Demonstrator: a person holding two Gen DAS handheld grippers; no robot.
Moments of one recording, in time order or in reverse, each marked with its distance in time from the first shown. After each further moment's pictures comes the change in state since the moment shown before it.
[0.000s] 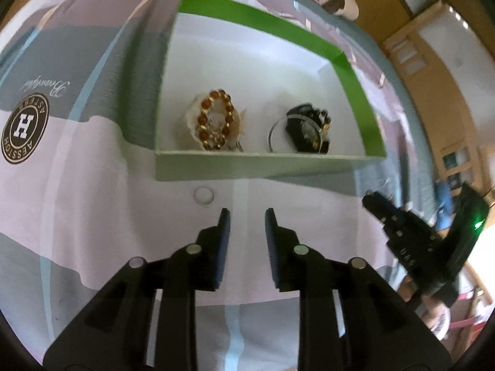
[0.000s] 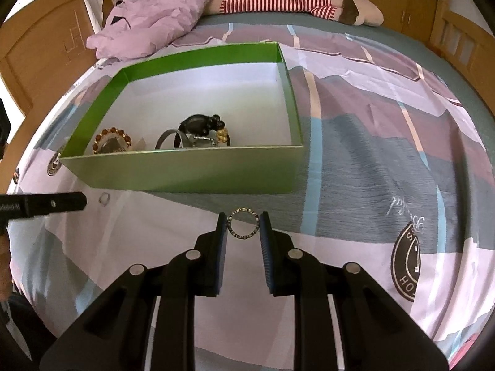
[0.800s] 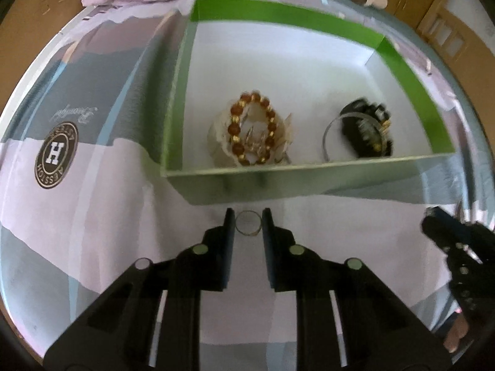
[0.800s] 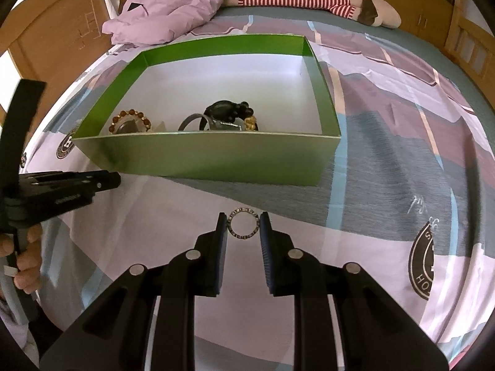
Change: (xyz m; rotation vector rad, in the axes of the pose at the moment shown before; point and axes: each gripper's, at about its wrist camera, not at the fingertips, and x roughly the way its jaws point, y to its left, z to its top) left arm 0.038 -0.025 0.003 0.095 -0.085 0.332; right arm 0.008 0.020 -0.003 -0.056 0.029 0.036
